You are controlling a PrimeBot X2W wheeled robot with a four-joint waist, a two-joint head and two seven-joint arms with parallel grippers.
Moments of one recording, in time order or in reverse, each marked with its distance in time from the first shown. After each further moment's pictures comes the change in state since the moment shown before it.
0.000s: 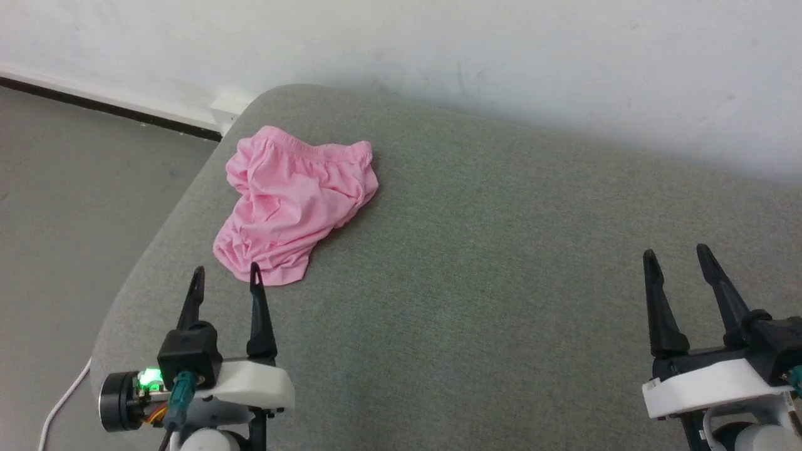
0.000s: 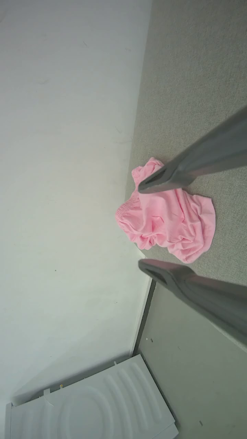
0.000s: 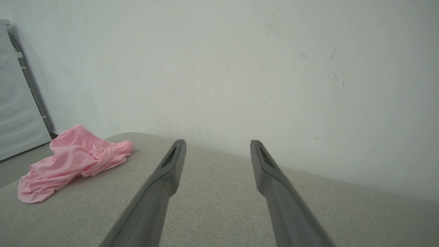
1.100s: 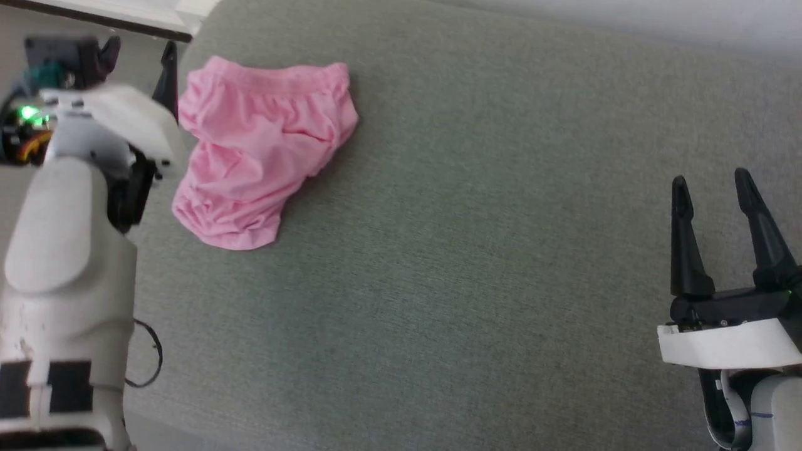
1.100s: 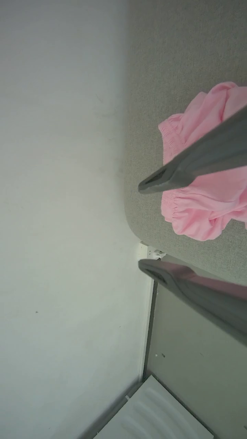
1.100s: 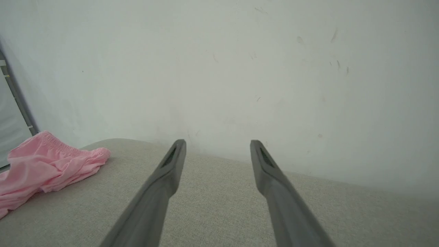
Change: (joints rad) left arm -0.800 0.239 0.032 0.607 -0.144 -0.288 0.184; right arm -0.119 0.002 -0.014 -0.073 -0.046 0.000 -0.068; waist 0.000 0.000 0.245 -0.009
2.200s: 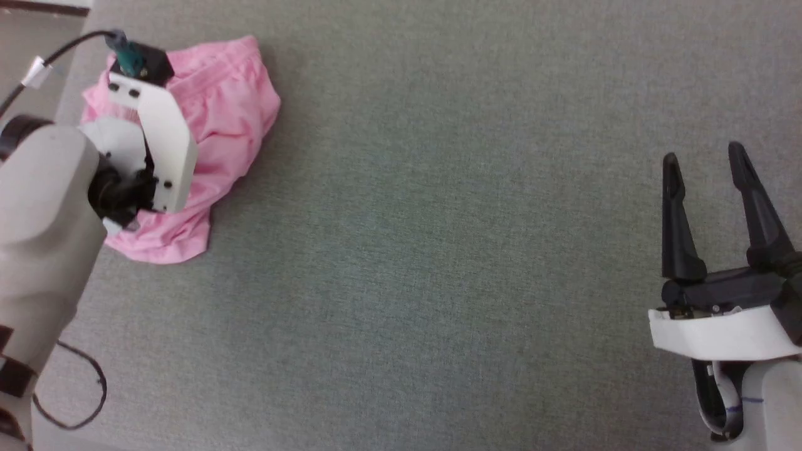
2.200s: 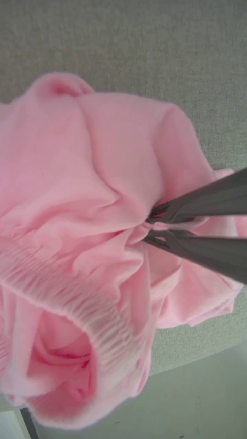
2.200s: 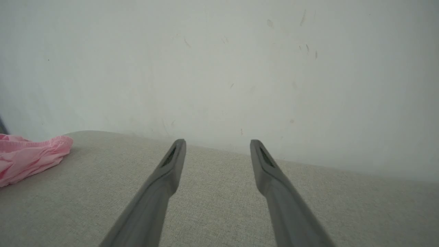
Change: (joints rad) left arm -0.239 0.272 -0.770 0.126 -0.622 -0.023 0.700; right arm -0.060 0.000 0.029 -0.005 -0.021 0.000 -0.037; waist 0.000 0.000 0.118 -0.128
